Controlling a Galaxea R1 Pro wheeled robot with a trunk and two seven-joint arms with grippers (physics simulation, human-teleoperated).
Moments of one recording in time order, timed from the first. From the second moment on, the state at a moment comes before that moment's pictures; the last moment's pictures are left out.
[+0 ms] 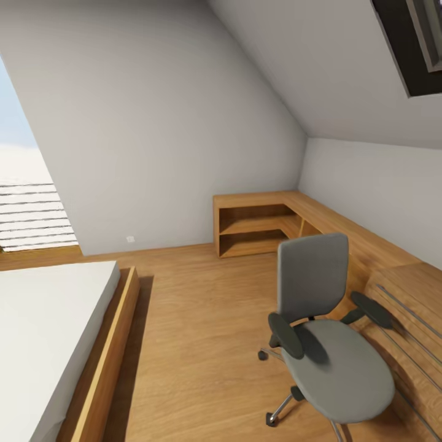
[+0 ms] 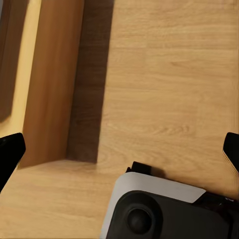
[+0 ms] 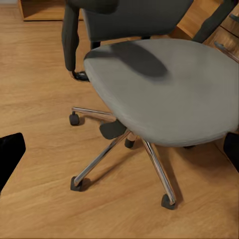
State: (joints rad) left arm 0.01 0.00 -0.09 -0.35 0.26 -0.33 0.23; right arm -0.22 0.06 0.75 0.02 -0.55 -1.04 -0.46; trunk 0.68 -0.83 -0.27
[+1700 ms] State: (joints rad) left arm 0.01 0.00 -0.09 -0.35 0.26 -0.33 0.23; right arm -0.22 0.05 0.74 0.02 -0.56 -1.03 -0.47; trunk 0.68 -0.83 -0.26
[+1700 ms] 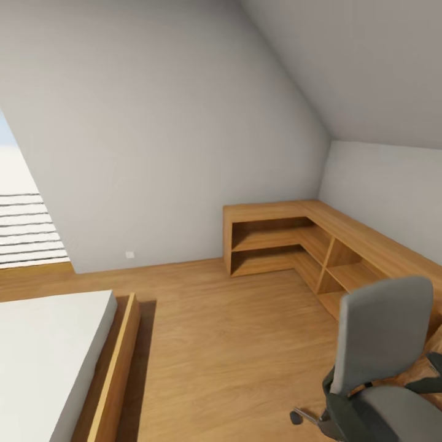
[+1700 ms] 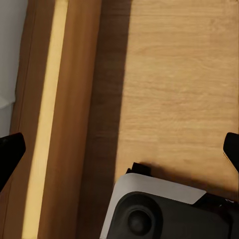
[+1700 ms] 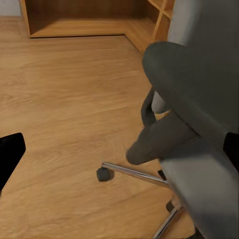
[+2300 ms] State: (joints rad) left arm 0.01 0.00 -0.09 -0.35 0.26 -0.33 0.23; right arm -0.22 0.05 0.74 0.02 -0.56 -1.03 -0.47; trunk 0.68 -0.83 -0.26
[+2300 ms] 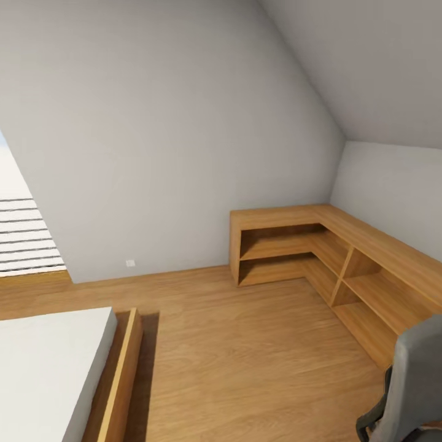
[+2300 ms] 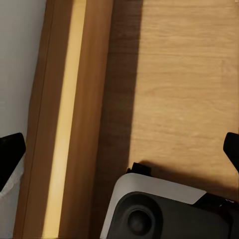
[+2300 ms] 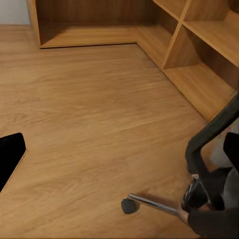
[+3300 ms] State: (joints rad) left arm 0.01 0.00 -0.09 -0.35 0.26 -0.33 0.23; right arm -0.22 0.05 0.74 0.02 -0.56 -1.03 -0.47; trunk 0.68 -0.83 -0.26
